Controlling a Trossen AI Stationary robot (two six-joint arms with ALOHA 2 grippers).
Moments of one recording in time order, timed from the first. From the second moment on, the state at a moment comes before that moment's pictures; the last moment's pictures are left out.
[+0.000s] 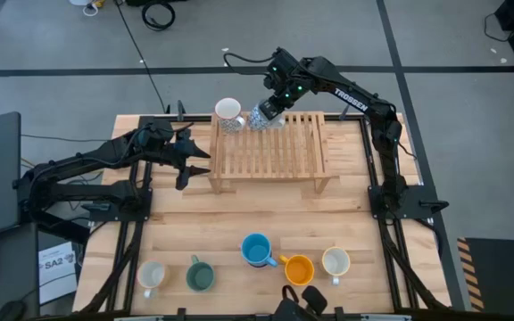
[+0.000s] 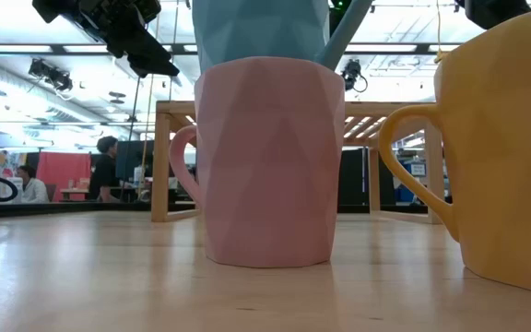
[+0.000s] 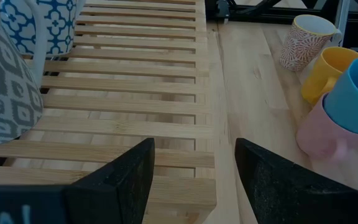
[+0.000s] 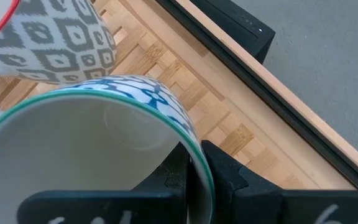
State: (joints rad) left arm 0.40 0.88 0.78 -0.43 0.29 0.17; right arm -0.58 2.02 2.22 -1.24 -0.13 0.25
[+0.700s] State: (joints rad) left arm 0.40 0.88 0.78 -0.43 0.29 0.17; right arm -0.58 2.03 2.22 -1.20 -0.14 0.25
